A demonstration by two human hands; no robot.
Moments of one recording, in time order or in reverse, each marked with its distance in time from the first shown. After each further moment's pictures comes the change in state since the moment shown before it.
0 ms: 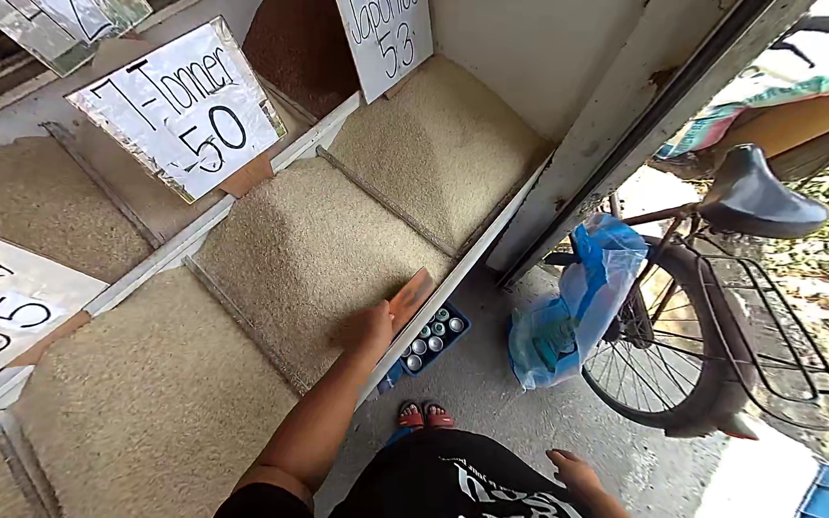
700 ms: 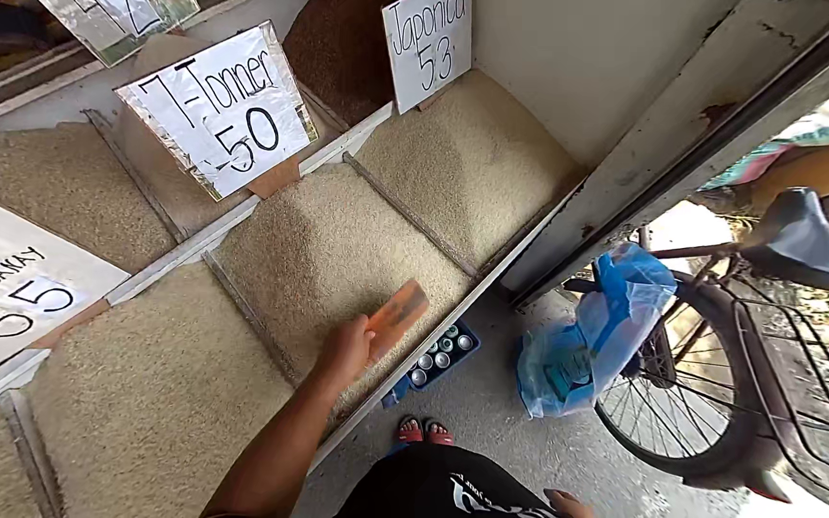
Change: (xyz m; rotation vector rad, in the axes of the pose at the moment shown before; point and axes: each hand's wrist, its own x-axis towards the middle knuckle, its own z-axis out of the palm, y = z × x) left_hand -0.039 -0.060 -0.049 -0.088 0.033 -0.032; right_hand 0.013 0.007 0.021 -0.104 -0.041 0.090
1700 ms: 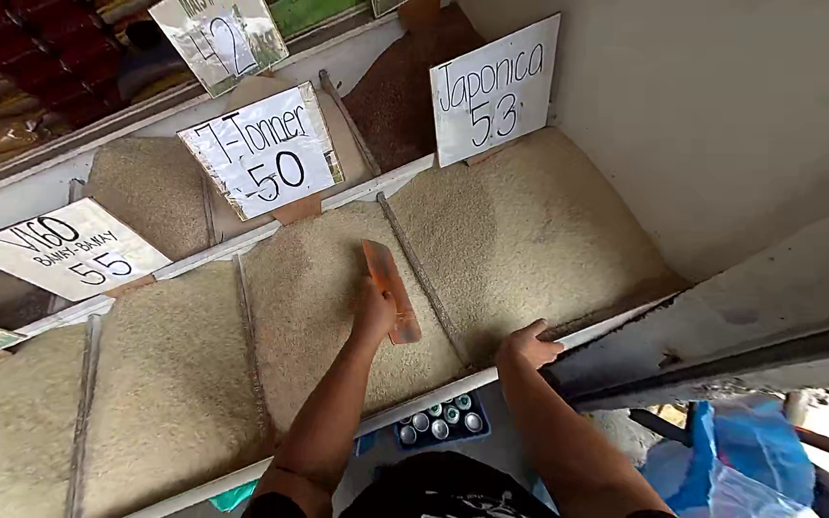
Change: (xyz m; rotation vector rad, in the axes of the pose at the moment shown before) left_hand 0.164 0.154 -0.050 -0.472 0.497 -0.465; right_hand -0.001 -0.537 -0.069 0.632 0.474 -0.461
